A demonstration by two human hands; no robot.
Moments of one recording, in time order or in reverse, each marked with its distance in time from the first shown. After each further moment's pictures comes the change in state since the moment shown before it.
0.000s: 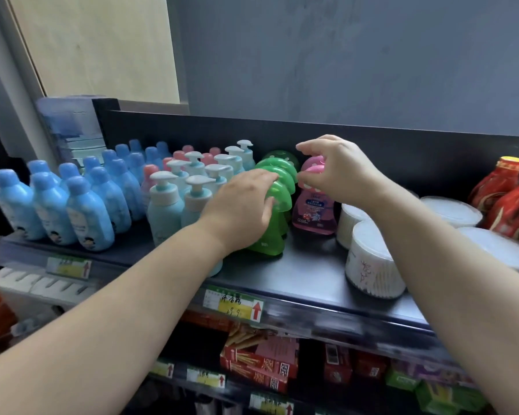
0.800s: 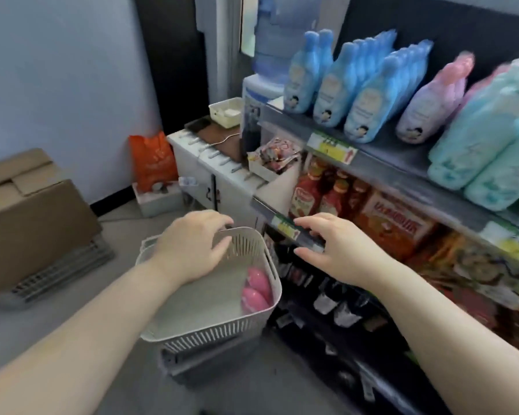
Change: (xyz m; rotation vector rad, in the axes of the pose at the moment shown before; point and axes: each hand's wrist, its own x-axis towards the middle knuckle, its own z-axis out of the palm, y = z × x) left_hand -0.425 -0.245 -0.092 0.086 -0.192 -0.629; right_hand -0.148 -0.303 0.258 0.050 -0.744 -0.323
